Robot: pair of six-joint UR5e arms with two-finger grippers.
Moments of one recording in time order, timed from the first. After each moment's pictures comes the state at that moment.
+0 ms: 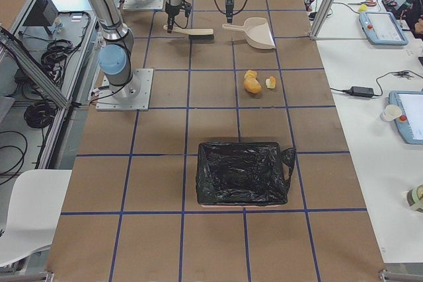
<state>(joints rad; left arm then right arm) -2.25 -1.68 -2.14 -1.08 1.42 -0.67 1.59 -1.58 1.62 -1.69 -1.57 0.09</state>
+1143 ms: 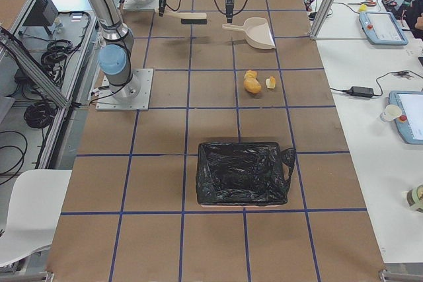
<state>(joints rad) -2.24 -1.47 -2.07 -1.42 1.40 -0.68 1.60 -1.57 1.62 -1.70 -1.56 0.10</state>
